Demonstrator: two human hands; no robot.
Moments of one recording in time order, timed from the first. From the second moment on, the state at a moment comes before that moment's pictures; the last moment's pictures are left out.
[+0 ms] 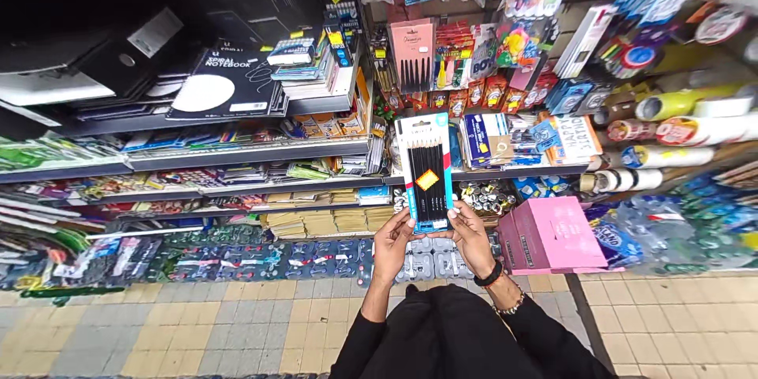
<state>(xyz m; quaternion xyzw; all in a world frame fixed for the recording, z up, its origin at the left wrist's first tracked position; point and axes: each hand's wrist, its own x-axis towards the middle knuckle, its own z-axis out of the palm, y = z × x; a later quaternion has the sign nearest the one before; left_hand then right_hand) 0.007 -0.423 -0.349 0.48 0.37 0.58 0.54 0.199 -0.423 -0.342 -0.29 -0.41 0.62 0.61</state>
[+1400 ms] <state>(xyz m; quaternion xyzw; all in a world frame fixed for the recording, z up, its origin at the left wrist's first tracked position) 0.004 -0.419 -0.353 0.46 0.41 0.58 0.53 0.196 -0.414 -0.351 -0.32 -0.40 0.62 0.60</state>
